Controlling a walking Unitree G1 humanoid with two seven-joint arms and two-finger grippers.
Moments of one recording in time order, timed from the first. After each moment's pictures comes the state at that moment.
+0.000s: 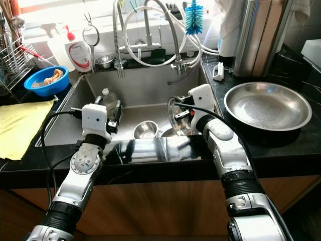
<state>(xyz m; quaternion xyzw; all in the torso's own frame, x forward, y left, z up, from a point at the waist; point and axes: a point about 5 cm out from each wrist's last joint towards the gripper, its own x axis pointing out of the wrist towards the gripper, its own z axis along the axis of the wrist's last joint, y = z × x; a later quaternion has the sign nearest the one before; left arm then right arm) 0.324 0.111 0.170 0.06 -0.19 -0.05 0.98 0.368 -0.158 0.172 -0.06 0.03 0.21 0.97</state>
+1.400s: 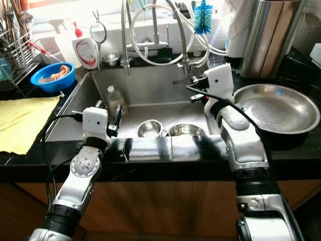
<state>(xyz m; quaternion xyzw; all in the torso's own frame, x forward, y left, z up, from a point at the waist) 0.321 0.109 0.162 0.06 -0.17 -0.05 0.98 0.358 -0.186 0.231 -0.13 -0.02 0.11 0.99</state>
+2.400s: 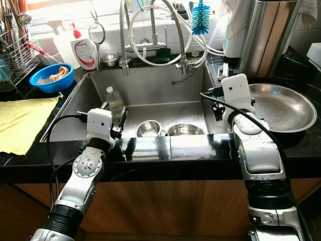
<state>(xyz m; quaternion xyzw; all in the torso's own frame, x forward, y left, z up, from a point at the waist) 0.321 0.103 0.159 0.06 -0.16 -0.08 0.98 0.337 -0.221 0.217 -0.16 0.11 -0.05 0.98</state>
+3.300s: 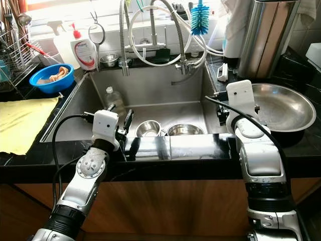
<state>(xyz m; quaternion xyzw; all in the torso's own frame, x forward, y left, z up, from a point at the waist) 0.319 0.094 0.157 0.07 -0.15 -0.11 0.98 0.333 -0.225 0.199 -0.15 0.15 -0.07 0.98</state>
